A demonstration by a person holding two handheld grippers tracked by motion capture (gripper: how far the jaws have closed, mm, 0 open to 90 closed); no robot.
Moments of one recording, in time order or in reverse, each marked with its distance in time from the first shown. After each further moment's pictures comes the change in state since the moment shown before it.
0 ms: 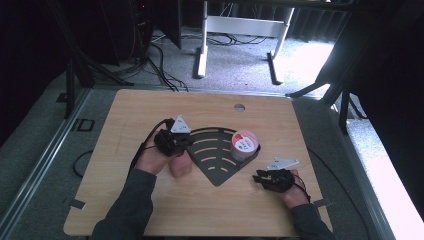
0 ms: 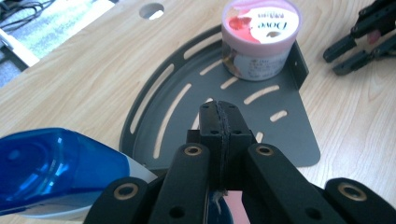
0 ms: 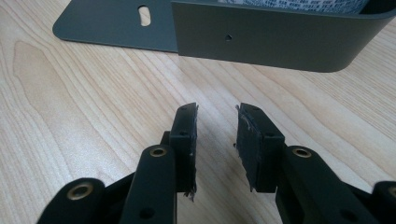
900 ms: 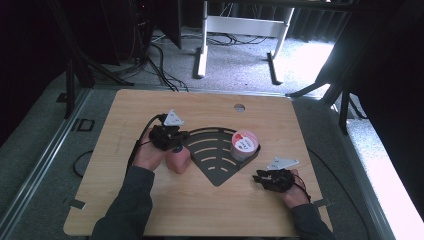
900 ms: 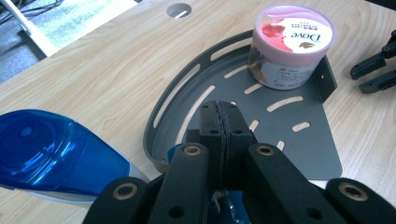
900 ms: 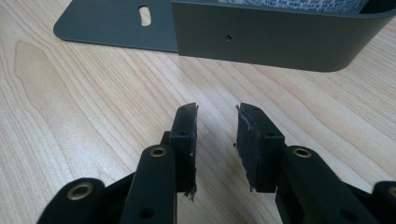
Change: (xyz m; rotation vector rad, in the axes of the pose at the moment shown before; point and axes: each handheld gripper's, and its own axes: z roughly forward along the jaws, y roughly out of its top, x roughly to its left) left arm 0.021 -0.005 -0.003 -0.026 0.048 -0.105; right arm -0.001 0.000 0.000 0.001 0.004 0.000
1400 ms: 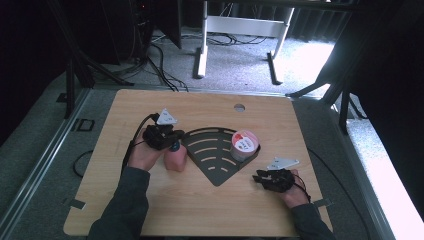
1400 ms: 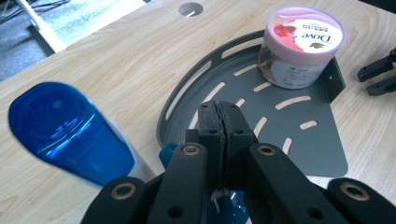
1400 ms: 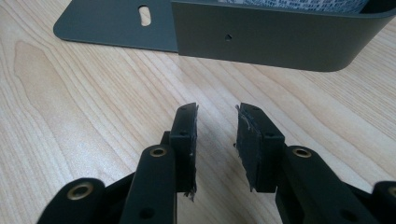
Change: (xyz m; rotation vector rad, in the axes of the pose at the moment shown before) left arm 0.008 -0.007 -0.009 -0.007 0.017 -0.028; right arm 0.000 0.000 0.000 0.000 0.001 0.001
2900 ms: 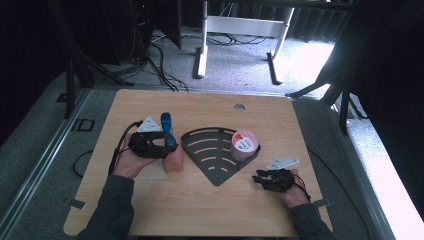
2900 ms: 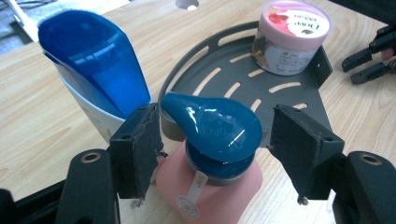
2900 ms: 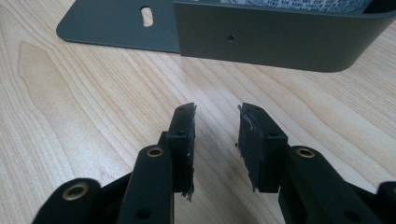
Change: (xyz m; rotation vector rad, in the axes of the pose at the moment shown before) left arm 0.016 -0.040 -0.014 -0.044 -0.061 -0.046; right arm 0.000 0.000 0.000 -0.001 0.010 0.002
